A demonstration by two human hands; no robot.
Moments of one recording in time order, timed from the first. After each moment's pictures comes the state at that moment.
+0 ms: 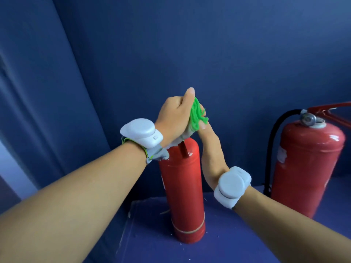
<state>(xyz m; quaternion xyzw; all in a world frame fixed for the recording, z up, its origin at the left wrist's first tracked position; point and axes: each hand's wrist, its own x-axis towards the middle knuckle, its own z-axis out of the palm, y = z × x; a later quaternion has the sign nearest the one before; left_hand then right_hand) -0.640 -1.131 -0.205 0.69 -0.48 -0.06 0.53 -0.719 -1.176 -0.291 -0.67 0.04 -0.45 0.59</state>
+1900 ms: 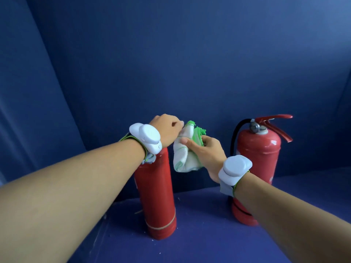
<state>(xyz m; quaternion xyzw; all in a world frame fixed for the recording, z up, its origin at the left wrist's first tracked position) -0.681 -1.161 -0.208 0.82 -0.49 0.03 0.28 -0.800 -1.238 -0.285 -0.65 0.26 -0.36 0.62</state>
